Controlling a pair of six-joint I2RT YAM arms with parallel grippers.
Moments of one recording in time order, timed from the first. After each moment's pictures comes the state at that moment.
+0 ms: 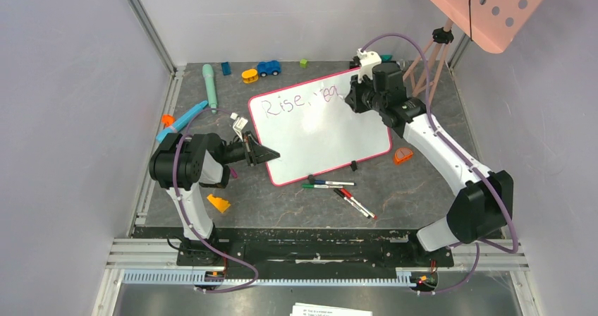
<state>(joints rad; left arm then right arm) -0.07 1.94 0.47 1.50 1.23 -0.73 0.39 1.48 1.30 -0.31 -0.08 0.07</state>
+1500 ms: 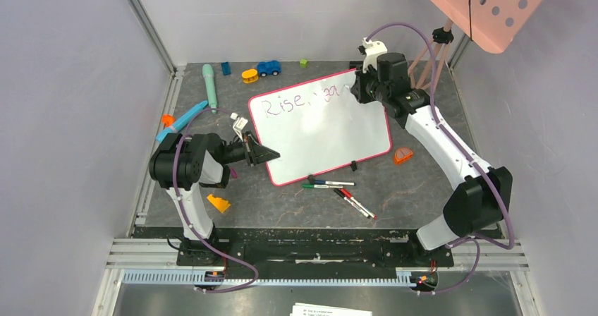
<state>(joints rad) -0.07 1.94 0.47 1.50 1.23 -0.73 0.35 1.53 1.41 -0.36 -0.06 0.05</state>
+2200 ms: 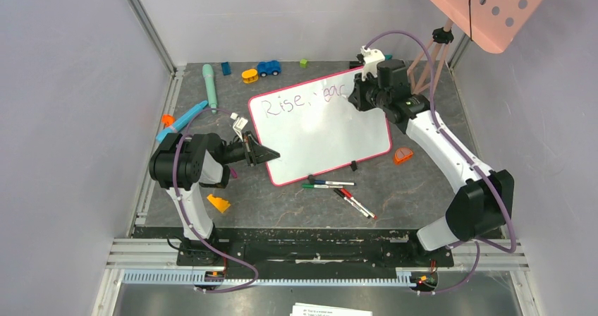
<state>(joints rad) -0.07 1.94 0.47 1.50 1.23 -0.73 0.35 1.50 1.34 -0.35 -0.12 0.05</state>
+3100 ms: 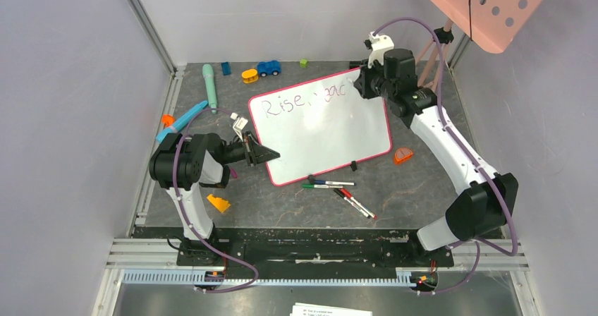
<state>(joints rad) -0.07 1.94 0.47 1.50 1.23 -0.73 0.33 1.49 1.42 -0.36 -0.07 0.05</state>
